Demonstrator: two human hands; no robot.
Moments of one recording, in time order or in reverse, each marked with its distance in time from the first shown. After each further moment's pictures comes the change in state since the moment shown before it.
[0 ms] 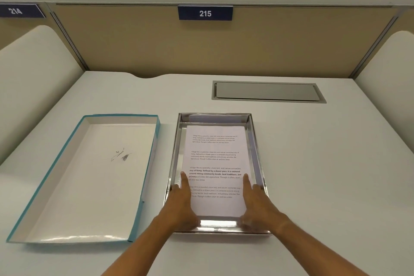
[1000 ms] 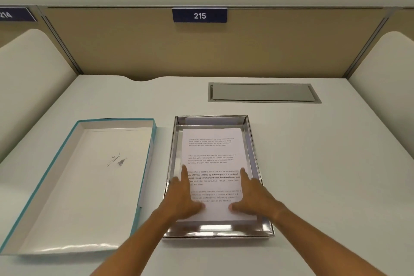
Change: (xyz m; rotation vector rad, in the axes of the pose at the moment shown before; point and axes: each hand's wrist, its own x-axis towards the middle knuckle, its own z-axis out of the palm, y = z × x) left_hand 0.021 0.006 -0.016 -0.084 0.036 0.056; right_hand 0.026 -0.002 -0.019 0.088 0.027 0.037
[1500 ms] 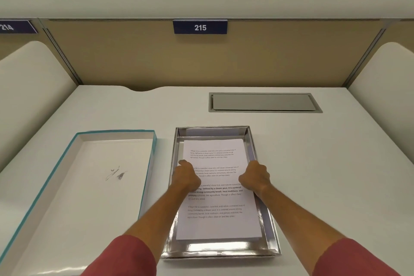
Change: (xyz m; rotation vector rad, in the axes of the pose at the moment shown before) left_hand 0.075 0.038 -0.038 0.004 0.102 -0.221; right_hand 0.062 -0.021 -0.041 0.196 0.333 0.239
